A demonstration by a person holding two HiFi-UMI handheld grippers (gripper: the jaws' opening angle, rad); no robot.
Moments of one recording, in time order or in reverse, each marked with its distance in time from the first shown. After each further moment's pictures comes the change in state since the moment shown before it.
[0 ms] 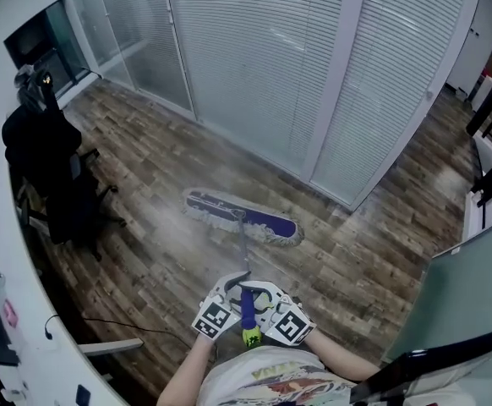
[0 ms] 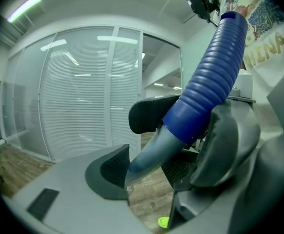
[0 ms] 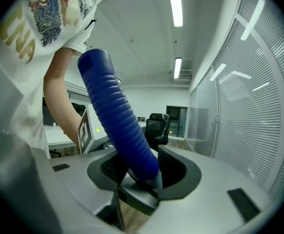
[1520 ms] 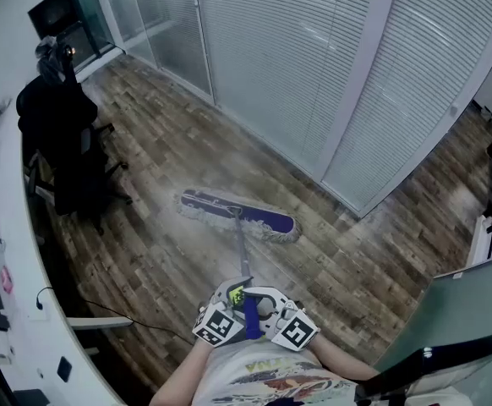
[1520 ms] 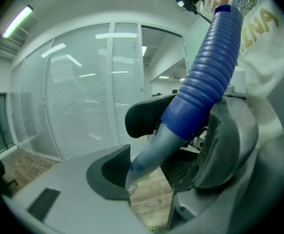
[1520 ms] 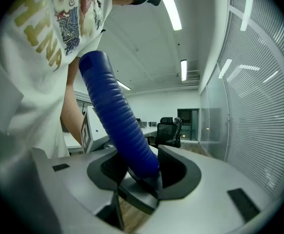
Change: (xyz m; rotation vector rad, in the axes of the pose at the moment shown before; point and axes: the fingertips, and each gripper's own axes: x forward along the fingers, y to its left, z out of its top) left arm 0.049 -0.020 0.005 0.033 0.068 0.114; right arm -0.054 -0.020 -0.021 0.006 -0.047 0.175
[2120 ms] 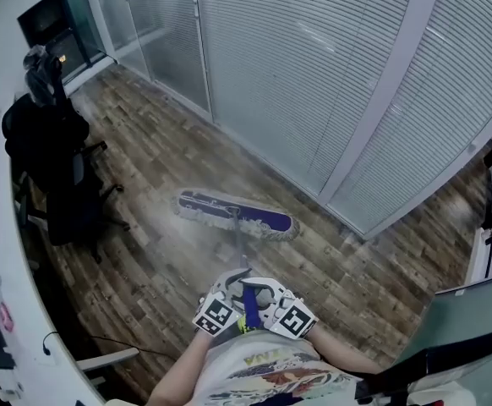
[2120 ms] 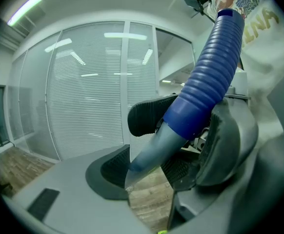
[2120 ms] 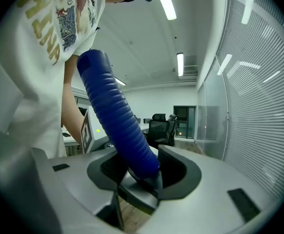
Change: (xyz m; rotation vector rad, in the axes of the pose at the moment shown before) left arm 0.035 0.242 0.005 -0.028 -0.048 -0.030; right arm 0.157 -0.190 0.008 -0.006 0.016 -0.039
